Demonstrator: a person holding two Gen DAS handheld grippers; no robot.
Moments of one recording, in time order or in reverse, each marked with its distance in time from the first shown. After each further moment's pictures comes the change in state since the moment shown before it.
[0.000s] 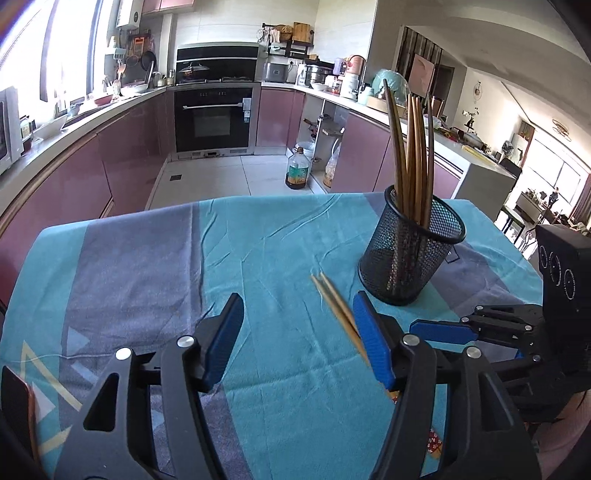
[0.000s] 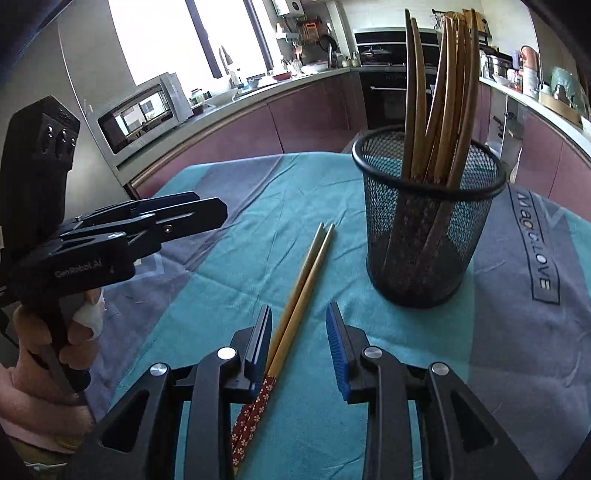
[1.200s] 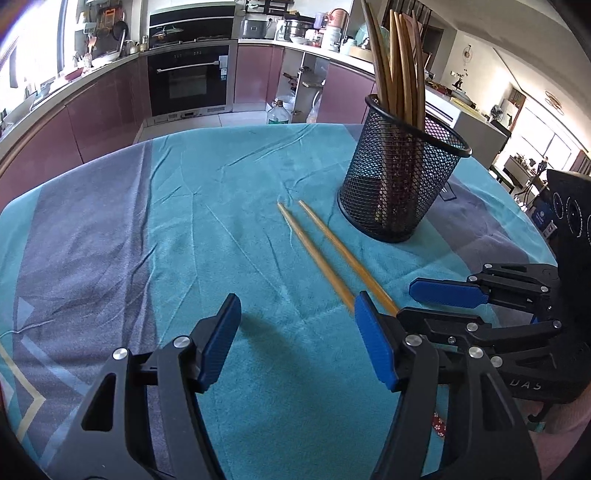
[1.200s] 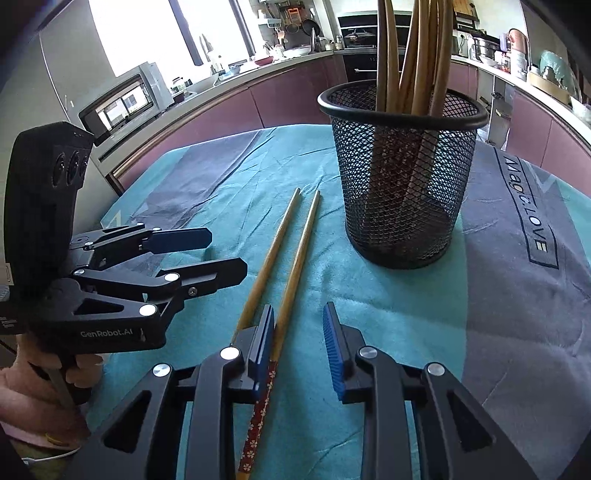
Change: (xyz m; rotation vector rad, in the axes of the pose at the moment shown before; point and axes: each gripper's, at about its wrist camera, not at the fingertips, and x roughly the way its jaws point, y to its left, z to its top) left arm 0.061 -0.027 -0.030 0.042 0.186 -0.077; right arm 0.012 -0.009 -0.015 0.043 0.051 -0.042
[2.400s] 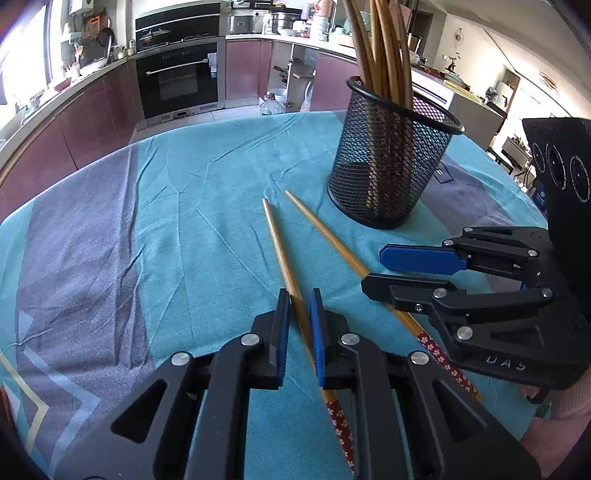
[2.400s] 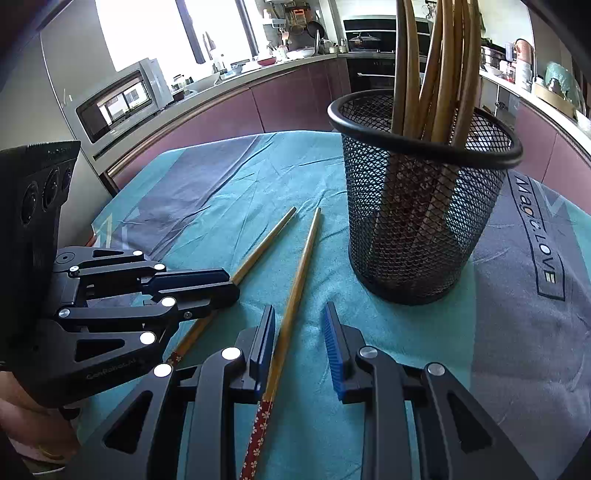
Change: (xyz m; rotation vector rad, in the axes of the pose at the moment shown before) left arm 0.006 -0.006 -0.004 0.052 0.028 0.022; right arm 0.012 0.002 0.017 -0.041 -0.007 -0.029
